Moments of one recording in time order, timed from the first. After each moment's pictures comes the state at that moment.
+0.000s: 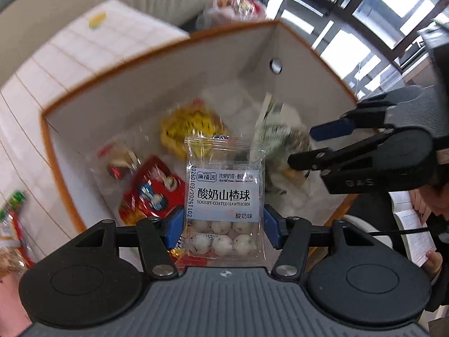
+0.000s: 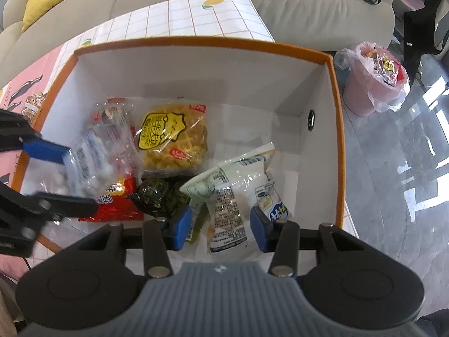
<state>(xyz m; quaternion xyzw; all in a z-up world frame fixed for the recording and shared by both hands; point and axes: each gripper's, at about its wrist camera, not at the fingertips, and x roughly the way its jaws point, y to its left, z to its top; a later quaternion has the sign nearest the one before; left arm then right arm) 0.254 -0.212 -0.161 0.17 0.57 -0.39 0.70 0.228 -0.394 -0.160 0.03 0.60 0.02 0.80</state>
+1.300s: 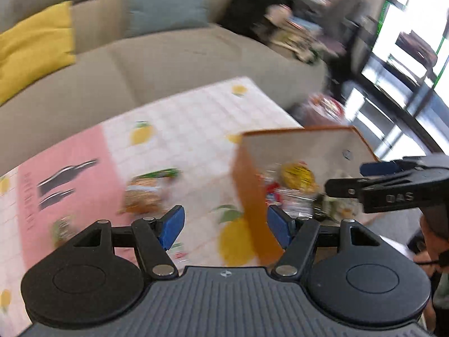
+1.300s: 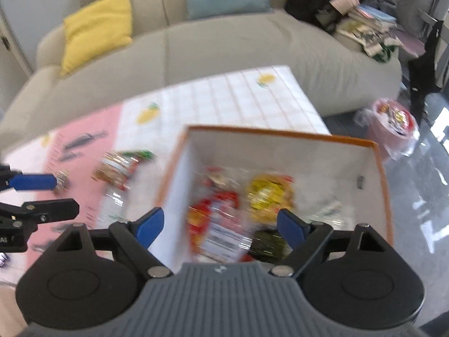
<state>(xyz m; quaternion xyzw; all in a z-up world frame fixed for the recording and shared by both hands) 0.191 -0.018 -0.040 0.05 0.44 -0.20 0.87 0.201 -0.270 -0.050 0.07 0.47 0.05 0.88</state>
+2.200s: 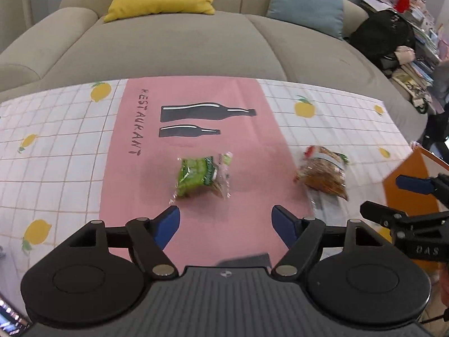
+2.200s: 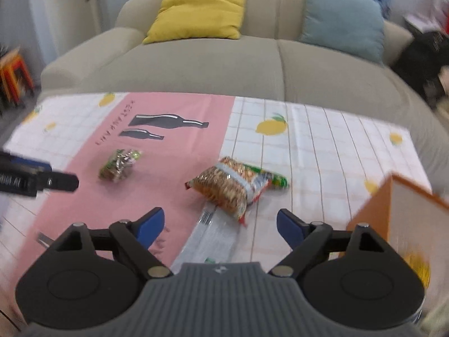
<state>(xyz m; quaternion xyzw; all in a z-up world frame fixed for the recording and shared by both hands) 0.228 0.186 -0.136 -0.06 0.47 -0.03 0.88 0.264 -0.060 -0.152 -0.09 0.41 0.19 0.89</state>
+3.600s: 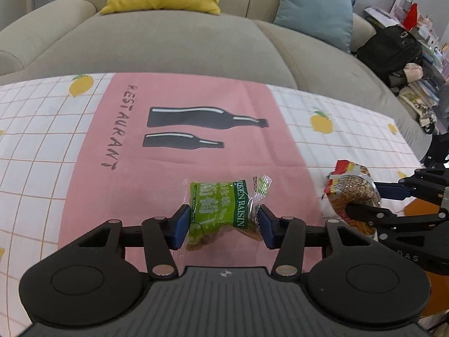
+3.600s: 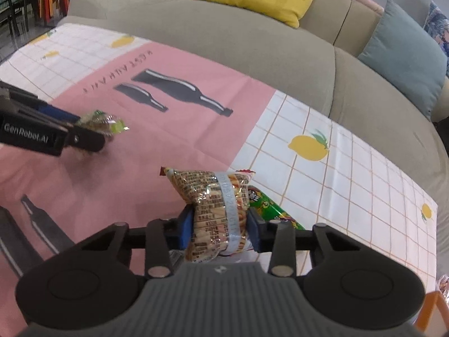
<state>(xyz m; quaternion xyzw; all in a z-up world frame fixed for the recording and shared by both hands) 0.269 0.187 -0.184 -0.10 0.44 -0.04 0.89 0.330 -0.022 -0.199 -0.21 0.42 0.25 0.85</state>
